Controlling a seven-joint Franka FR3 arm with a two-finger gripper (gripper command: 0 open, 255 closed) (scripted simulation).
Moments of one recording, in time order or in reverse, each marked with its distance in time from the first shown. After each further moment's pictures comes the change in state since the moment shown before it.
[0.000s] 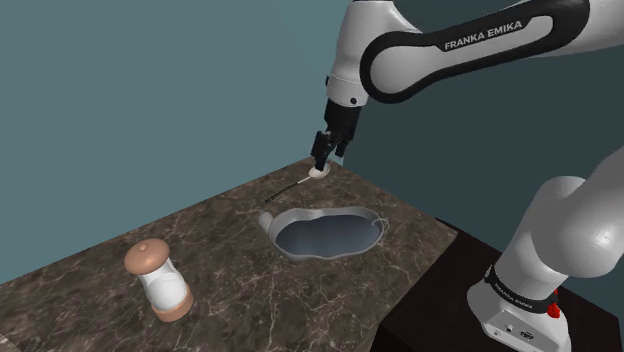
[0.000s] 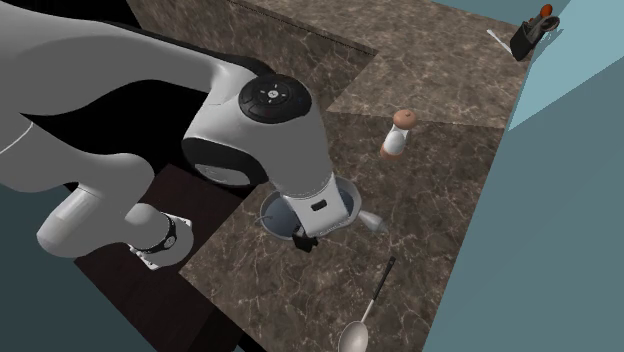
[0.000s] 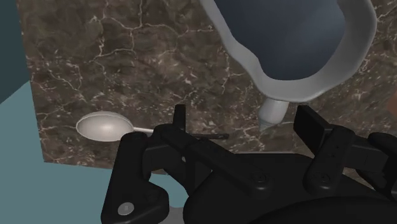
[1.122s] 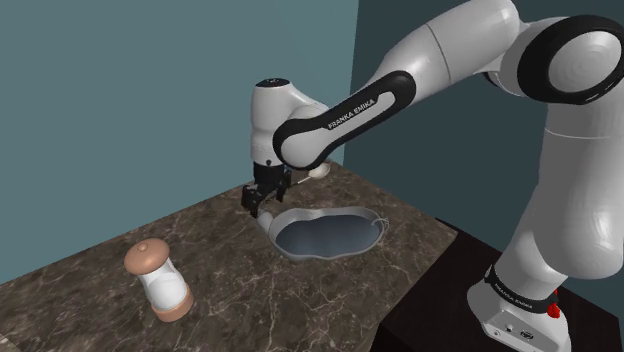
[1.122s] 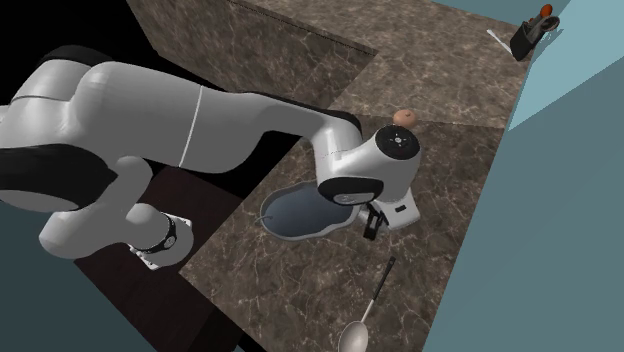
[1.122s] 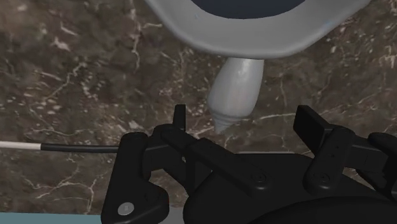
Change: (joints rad) arm 0.083 0.630 0.095 0.375 -0.228 0.181 0.339
